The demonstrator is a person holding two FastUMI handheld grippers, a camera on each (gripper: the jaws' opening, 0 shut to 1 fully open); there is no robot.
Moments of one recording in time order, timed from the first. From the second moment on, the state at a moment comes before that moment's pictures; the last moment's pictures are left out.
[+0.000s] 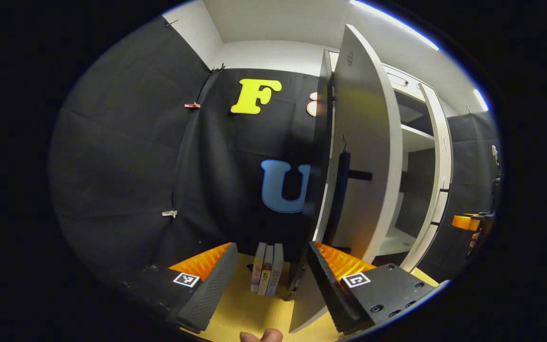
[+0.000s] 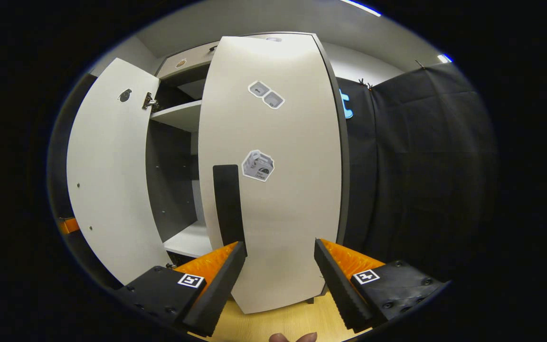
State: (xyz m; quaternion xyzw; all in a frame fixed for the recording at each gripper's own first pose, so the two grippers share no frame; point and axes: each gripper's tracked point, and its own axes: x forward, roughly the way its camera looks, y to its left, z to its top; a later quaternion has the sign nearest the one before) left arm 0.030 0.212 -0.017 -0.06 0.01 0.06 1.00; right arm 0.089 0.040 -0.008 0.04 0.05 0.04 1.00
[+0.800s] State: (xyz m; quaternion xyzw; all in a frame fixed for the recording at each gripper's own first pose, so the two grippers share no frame) left arm 0.049 0.074 -0.003 -0.03 0.00 -0.02 1.00; right arm 0.063 -0.008 0.006 0.02 0.04 0.02 1.00
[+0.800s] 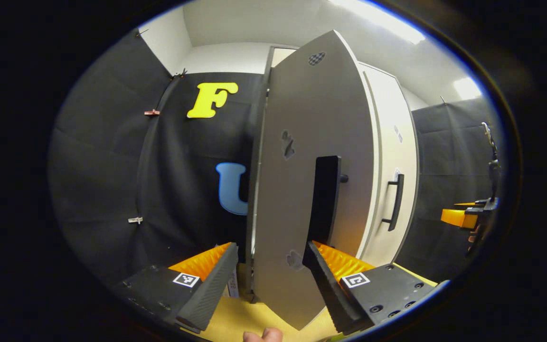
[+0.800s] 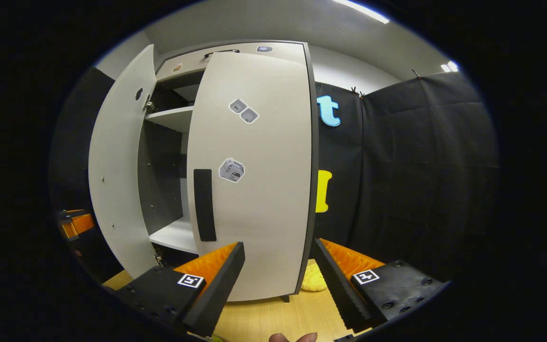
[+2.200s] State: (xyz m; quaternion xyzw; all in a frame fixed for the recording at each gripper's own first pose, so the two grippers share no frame) left arm 0.140 -0.025 -0.001 0.00 -0.01 -0.05 1.00; right arm 0.060 -0.022 0.008 0.03 0.04 0.03 1.00
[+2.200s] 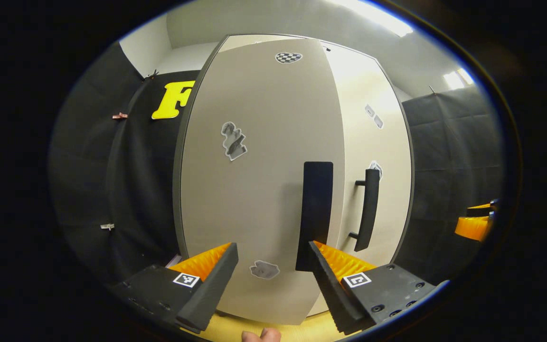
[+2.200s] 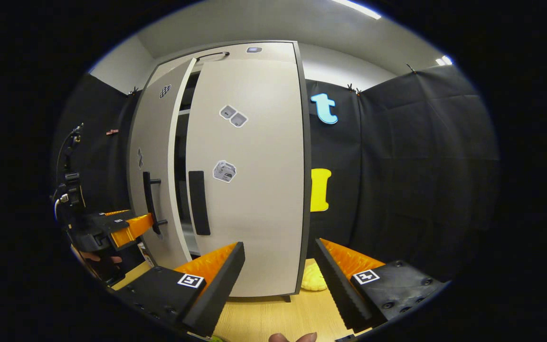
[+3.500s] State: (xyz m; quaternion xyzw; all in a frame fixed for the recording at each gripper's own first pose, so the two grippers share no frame) left arm 0.019 0.035 0.008 0.00 0.00 0.00 1.00; right arm 0.018 0.024 0.015 0.03 0.03 0.08 1.00
